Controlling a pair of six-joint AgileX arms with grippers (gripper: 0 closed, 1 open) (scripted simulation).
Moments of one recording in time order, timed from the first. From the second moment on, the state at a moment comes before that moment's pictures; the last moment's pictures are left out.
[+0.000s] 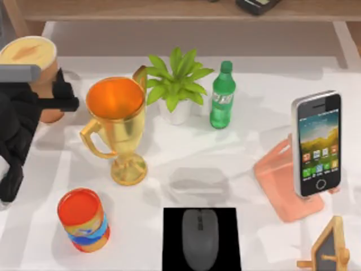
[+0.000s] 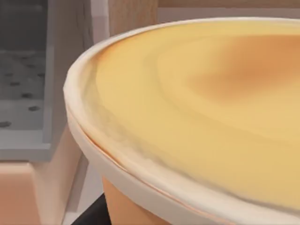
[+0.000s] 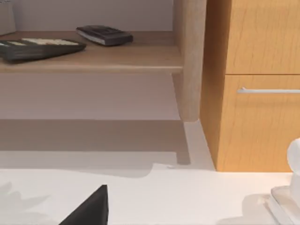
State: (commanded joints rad) left arm -0.07 2.07 0.61 1.36 -0.02 0.00; right arm 0.00 0.00 0.00 0.00 0.00 0.00
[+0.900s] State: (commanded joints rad) left arm -0.24 1.83 0.78 1.22 -0.06 -0.02; right arm 0.00 0.00 0.00 0.00 0.00 0.00
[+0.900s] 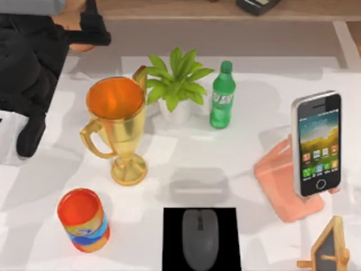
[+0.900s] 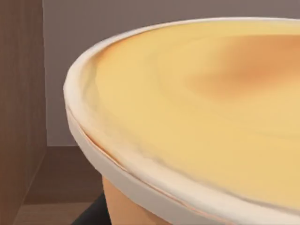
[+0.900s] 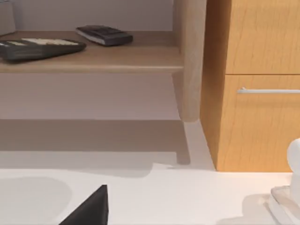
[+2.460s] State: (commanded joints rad) left arm -0.31 2.01 1.46 0.46 -0.26 -0.02; right arm 0.00 0.00 0.00 0.00 0.00 0.00
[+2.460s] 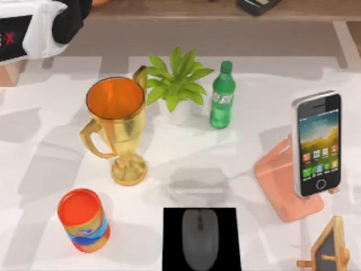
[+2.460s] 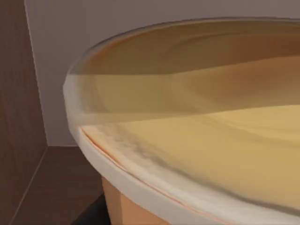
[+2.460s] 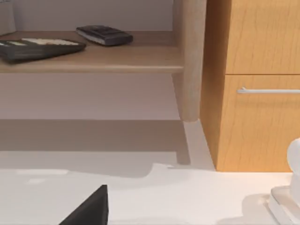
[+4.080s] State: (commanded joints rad) left arm -0.31 2.01 1.46 0.46 -0.26 -0.02; right arm 0.00 0.00 0.00 0.00 0.00 0.00
